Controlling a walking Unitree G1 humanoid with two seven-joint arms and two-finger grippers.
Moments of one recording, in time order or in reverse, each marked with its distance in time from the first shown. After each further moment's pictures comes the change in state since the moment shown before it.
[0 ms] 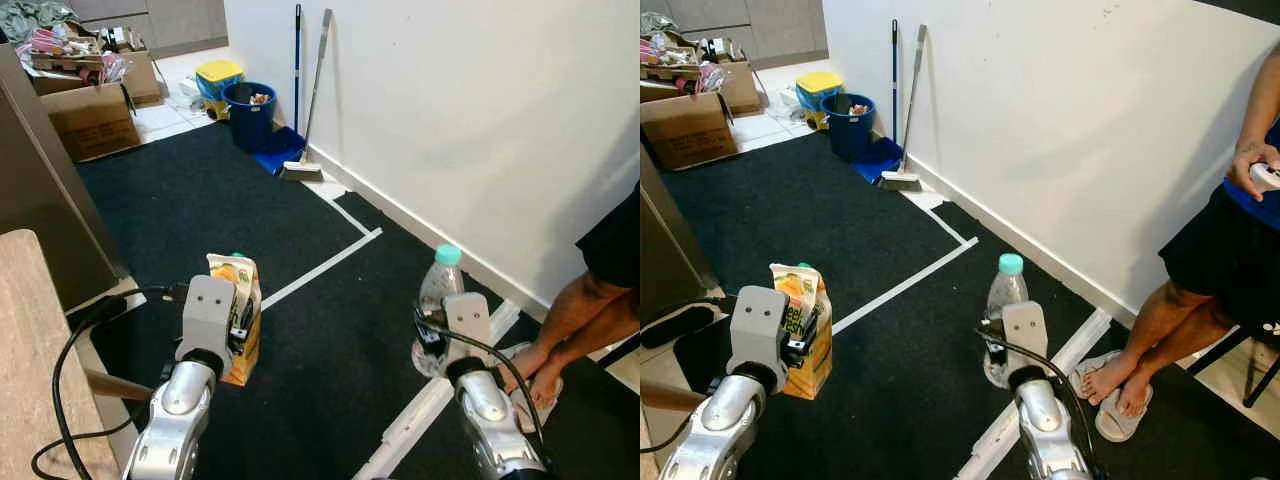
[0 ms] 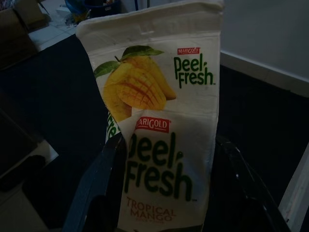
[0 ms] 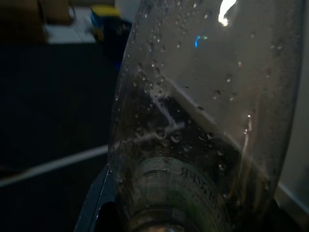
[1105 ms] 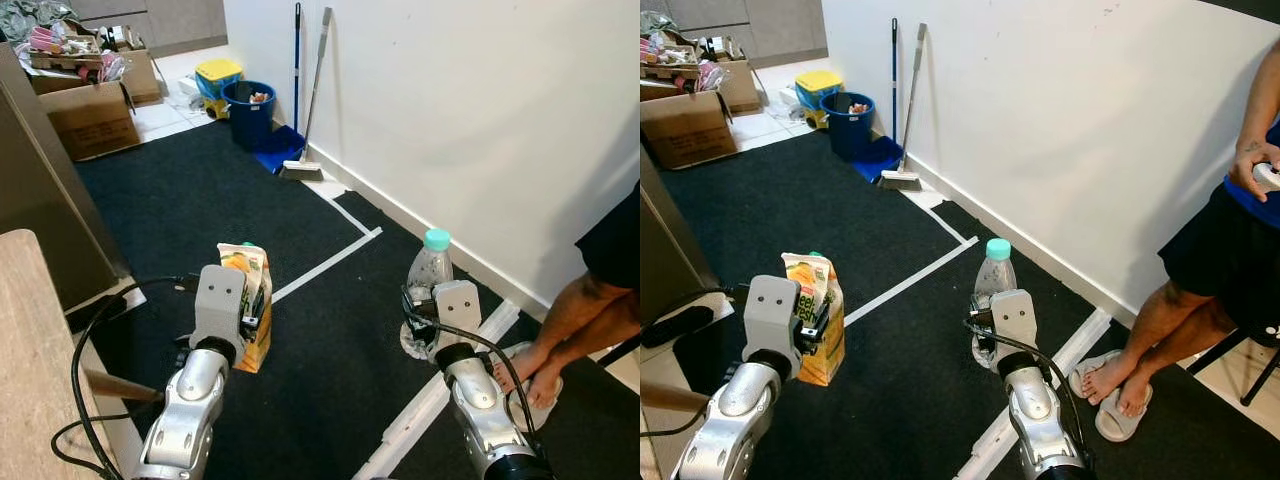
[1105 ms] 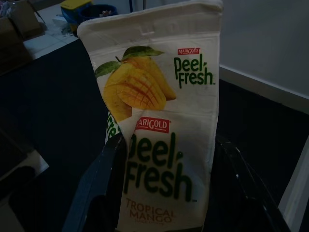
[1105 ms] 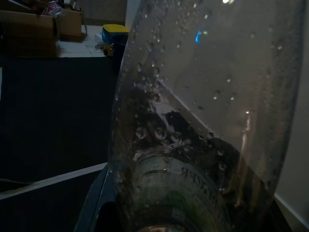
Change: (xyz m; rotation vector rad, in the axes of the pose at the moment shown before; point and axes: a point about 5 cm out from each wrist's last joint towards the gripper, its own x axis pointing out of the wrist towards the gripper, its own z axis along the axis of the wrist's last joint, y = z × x) left arm 0.012 -0.009 0.007 -0.028 -0.042 -0.012; right arm 0.004 0.005 0.005 -0.011 -0.042 0.025
